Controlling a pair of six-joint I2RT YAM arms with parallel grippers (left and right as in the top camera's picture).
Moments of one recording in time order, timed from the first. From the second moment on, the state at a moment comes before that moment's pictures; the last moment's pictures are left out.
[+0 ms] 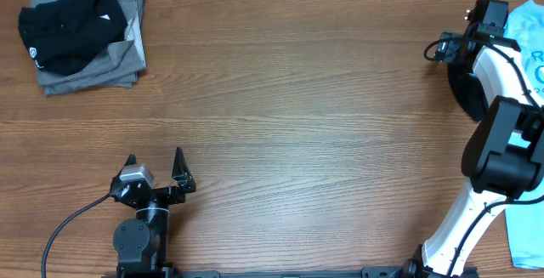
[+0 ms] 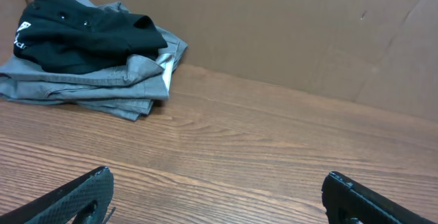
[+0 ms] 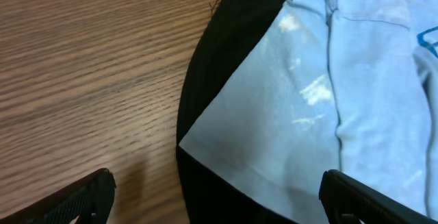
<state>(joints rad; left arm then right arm) 0.03 0.02 0.01 -0.08 -0.04 -0.23 -0.28 2.22 1.71 -0.47 0.22 0.02</state>
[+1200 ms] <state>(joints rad) 0.03 0.02 0.01 -0.08 -0.04 -0.23 -0.28 2.31 1.71 -0.35 0.22 0.01</state>
